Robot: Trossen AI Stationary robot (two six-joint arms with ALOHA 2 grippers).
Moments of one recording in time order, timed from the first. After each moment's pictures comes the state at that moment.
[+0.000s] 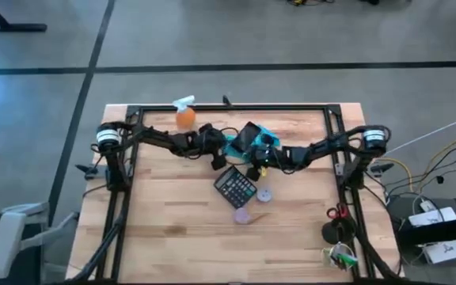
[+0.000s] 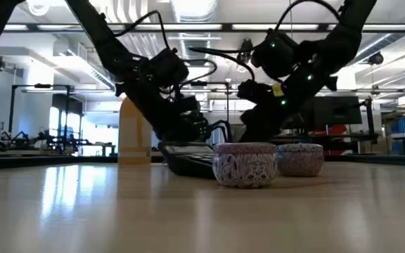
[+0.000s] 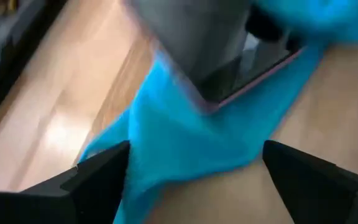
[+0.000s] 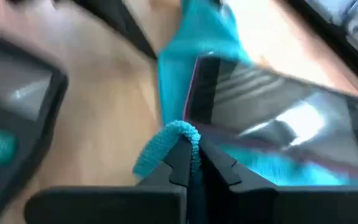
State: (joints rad) left arm 0.29 1.83 0.91 0.19 -0.21 0.10; right arm -0.13 1.68 0.72 0.22 0.31 0.04
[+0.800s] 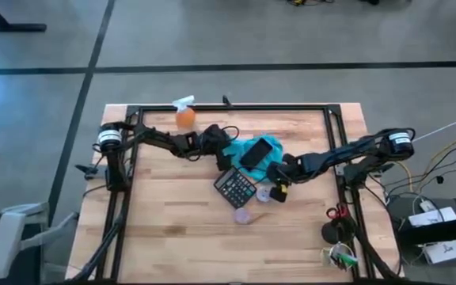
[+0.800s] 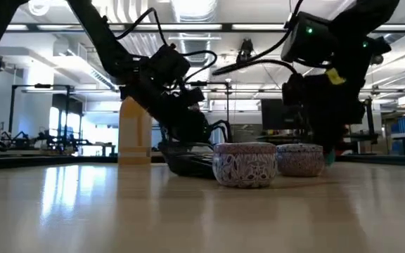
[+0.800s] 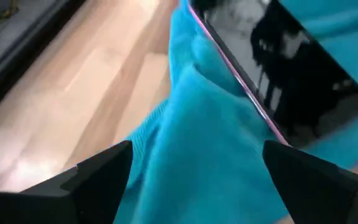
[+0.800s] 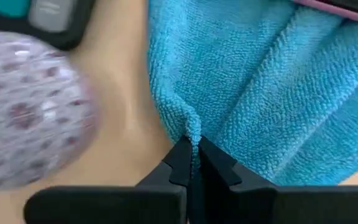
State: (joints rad) left arm 0.29 1.85 0.91 0.32 -0.11 0.07; right arm 0.04 1.47 0.70 -0.40 0.06 0.42
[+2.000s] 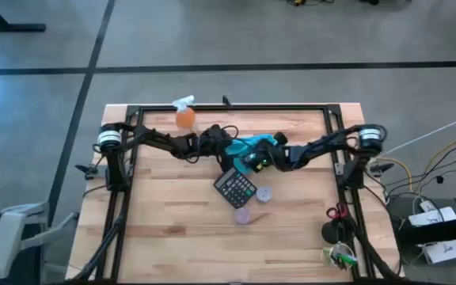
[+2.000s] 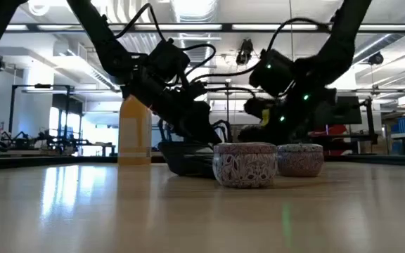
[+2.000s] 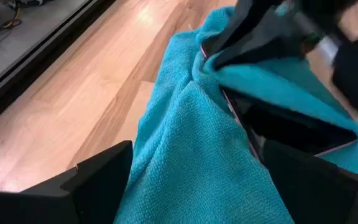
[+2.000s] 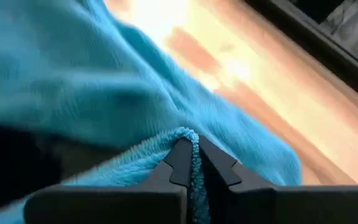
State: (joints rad) left arm 0.27 1.85 0.91 0.39 -0.11 0.01; right arm -0.17 1.90 0.71 0.35 0.62 0.26
